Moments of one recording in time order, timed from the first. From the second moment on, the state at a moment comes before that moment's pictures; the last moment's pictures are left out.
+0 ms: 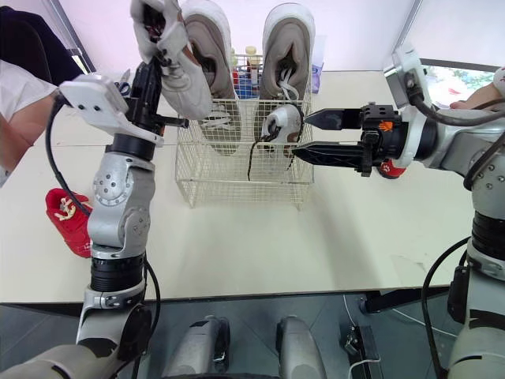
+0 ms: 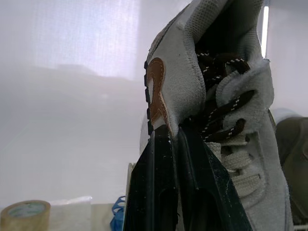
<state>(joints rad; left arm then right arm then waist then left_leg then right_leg) -0.59 0.13 0.09 -0.21 -0.24 0.06 -0.08 -0.82 -0.91 -0.20 -0.19 0.87 1.06 1.06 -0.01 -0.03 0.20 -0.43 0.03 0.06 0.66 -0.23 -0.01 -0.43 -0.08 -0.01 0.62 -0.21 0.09</state>
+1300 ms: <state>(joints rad) -0.47 0.04 -0.07 -0.05 0.18 -0.18 0.06 -0.80 -0.83 -0.21 -0.17 0.89 0.99 0.97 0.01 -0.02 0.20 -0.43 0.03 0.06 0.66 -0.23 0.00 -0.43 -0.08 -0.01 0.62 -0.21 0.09</state>
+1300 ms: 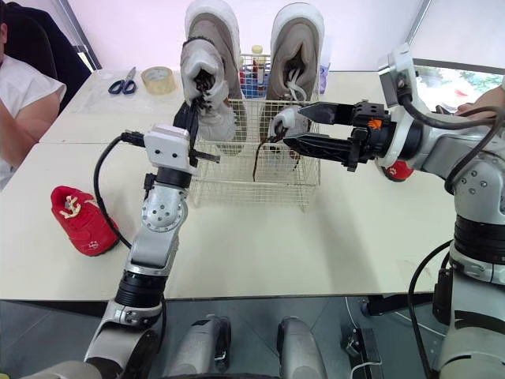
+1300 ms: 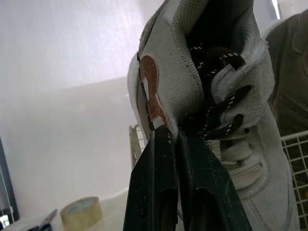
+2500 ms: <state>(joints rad) -0.26 0.48 0.36 -0.71 -0.58 0.83 -0.33 -0.70 -0.78 -0.22 0.01 0.71 0.75 0.90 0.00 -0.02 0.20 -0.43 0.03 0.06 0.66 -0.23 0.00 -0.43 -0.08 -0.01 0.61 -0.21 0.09</state>
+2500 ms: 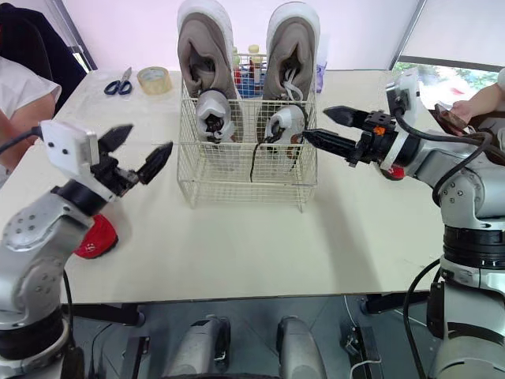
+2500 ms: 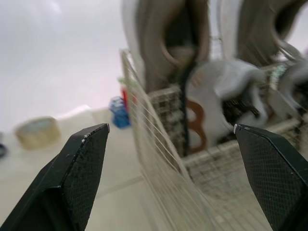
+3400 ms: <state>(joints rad) -0.07 0.54 0.22 -0.84 -0.94 0.86 -0.28 -0.64 -0.73 -0.32 0.66 0.33 0.18 0.58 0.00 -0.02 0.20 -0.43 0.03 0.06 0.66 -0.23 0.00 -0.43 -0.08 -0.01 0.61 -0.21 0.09</state>
